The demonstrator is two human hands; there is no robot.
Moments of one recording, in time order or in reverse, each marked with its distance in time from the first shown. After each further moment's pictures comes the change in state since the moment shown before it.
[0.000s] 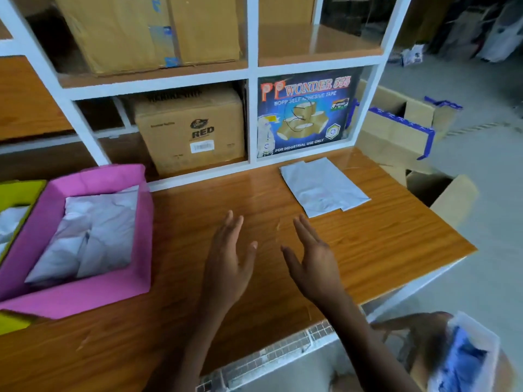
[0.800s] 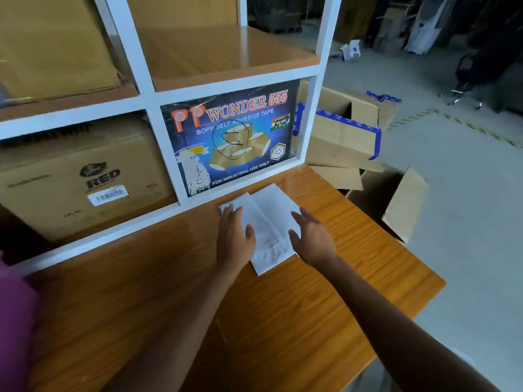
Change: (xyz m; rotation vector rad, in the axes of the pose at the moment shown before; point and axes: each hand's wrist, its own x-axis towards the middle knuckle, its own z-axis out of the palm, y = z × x) left_hand 0.226 0.006 0.225 0.080 -0.169 -0.050; right_hand 0.199 0.207 -0.019 -0.275 -0.084 0.217
